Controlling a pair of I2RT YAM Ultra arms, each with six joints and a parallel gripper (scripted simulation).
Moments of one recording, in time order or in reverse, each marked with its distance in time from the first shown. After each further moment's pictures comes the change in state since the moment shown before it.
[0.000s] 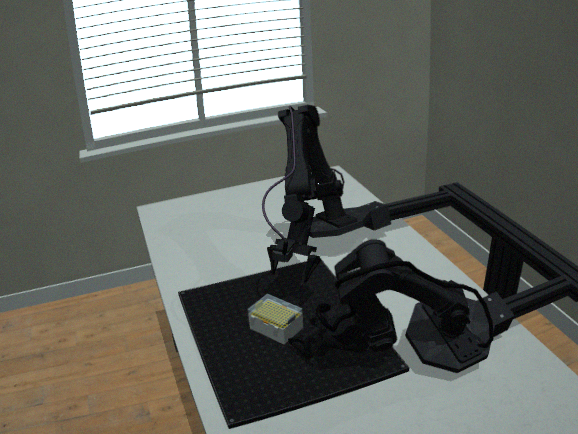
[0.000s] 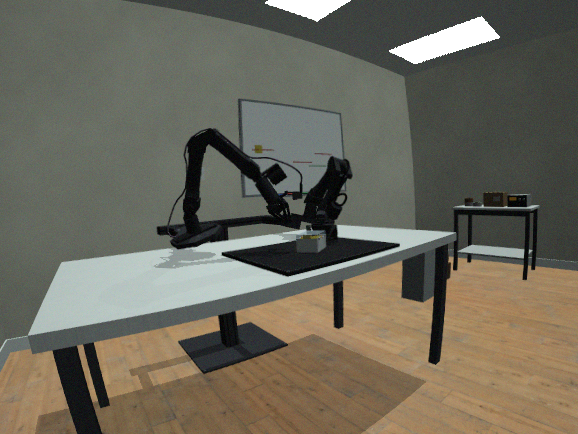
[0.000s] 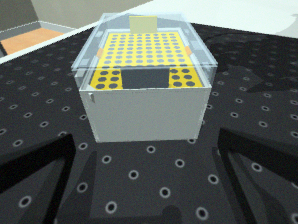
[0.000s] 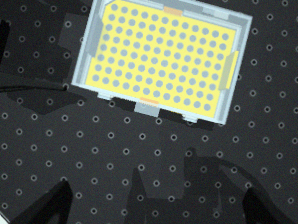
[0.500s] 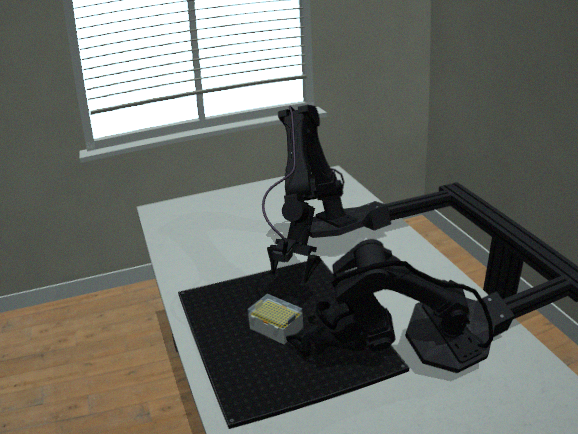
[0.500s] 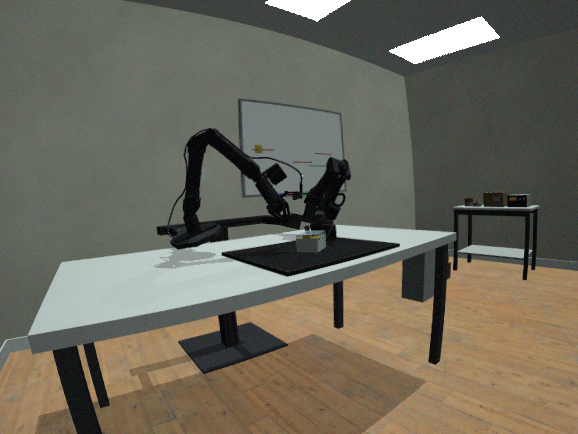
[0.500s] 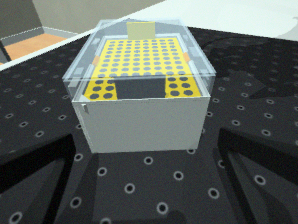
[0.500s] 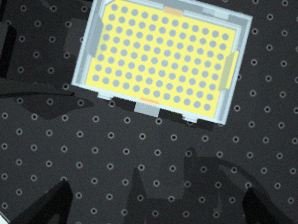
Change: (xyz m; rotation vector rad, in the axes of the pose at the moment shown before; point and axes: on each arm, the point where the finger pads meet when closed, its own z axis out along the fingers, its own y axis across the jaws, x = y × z) left arm -0.004 -0.003 0.008 -0.009 -0.018 0.013; right arm 0.000 0.000 0.000 0.000 0.000 0.000
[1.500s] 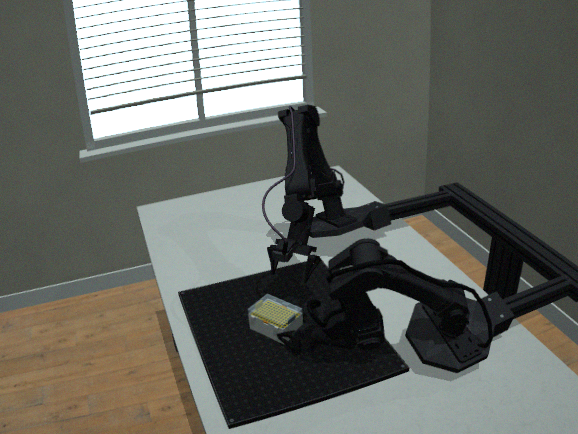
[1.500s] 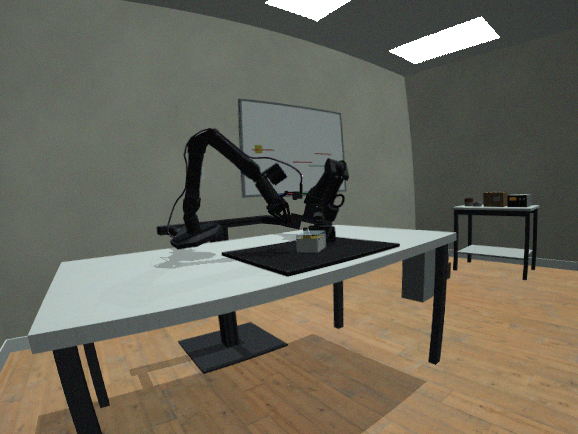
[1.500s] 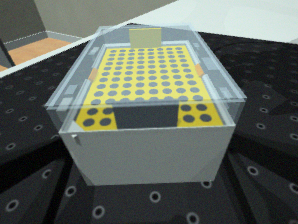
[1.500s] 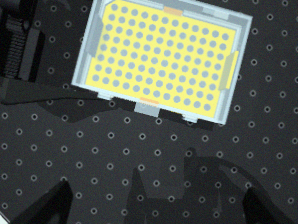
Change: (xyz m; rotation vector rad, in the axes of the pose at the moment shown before) left arm -0.004 0.003 0.028 -0.012 -0.015 0.007; right arm 0.000 0.000 0.000 0.000 0.000 0.000
